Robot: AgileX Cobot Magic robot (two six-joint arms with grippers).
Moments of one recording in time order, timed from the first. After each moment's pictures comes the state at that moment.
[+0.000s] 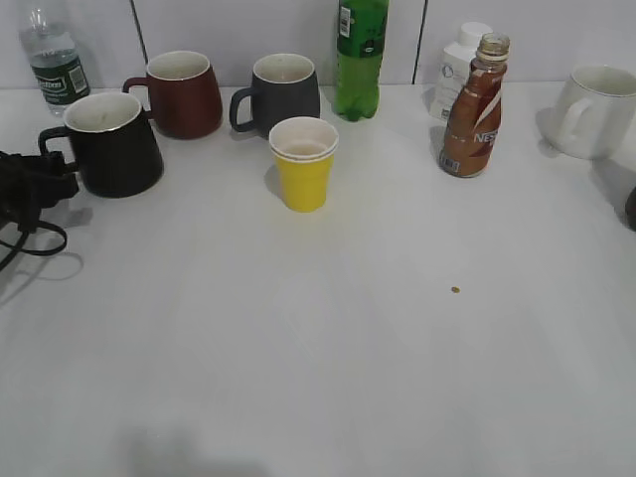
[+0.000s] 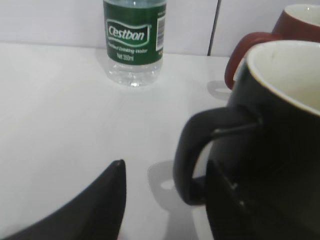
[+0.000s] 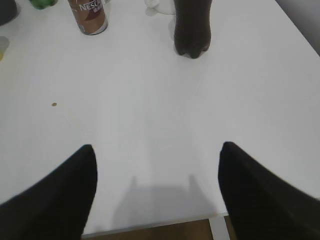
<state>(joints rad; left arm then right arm) -0.07 1.93 -0.62 -0.06 -0.98 -0.06 0.05 -0.01 -0.50 0.00 1.04 0.13</state>
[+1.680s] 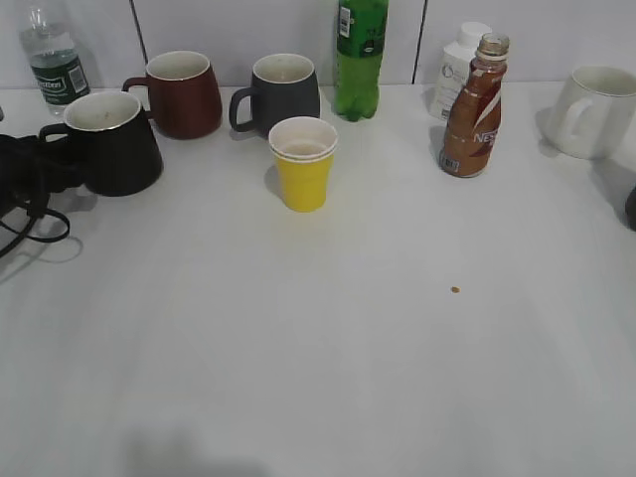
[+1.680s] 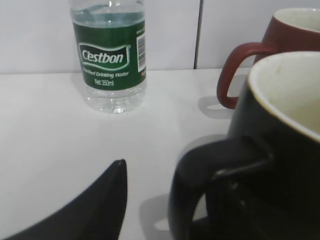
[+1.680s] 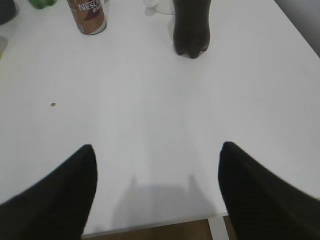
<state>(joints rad) 0.00 2.02 -0.75 0.13 -0.98 -0.06 0.05 -0.01 -0.50 0.00 1.04 0.13</state>
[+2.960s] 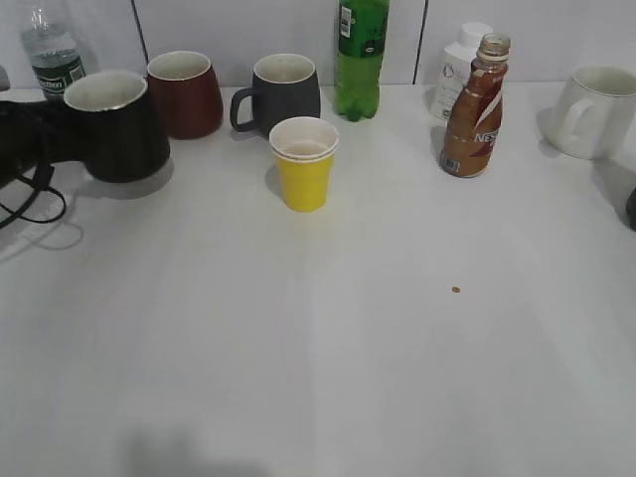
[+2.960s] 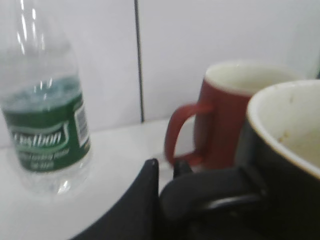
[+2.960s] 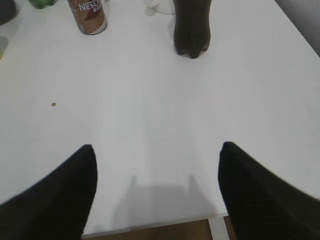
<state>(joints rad) 0.05 2.05 -0.88 0.44 -1.05 -0.17 0.05 -0.01 -0.50 0.00 1.04 0.13</state>
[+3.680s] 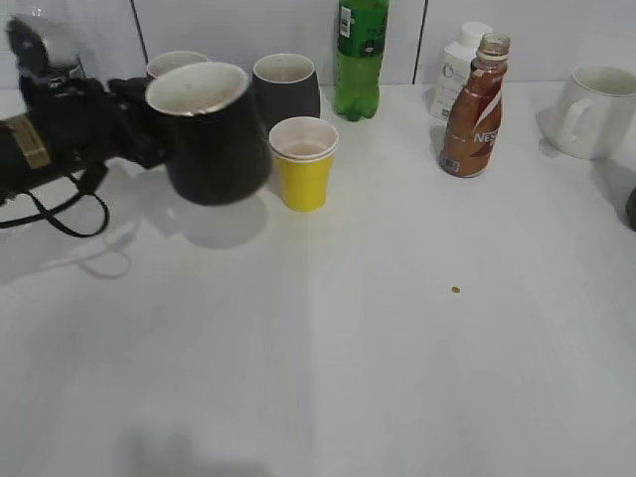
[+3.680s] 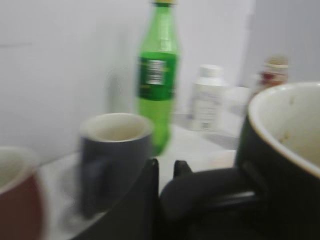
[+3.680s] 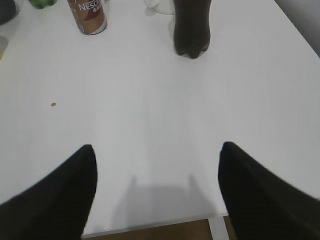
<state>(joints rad) -0.09 1.91 -0.86 0.86 -1.15 -0.47 0.05 -0.01 -0.50 0.00 1.04 0.13</state>
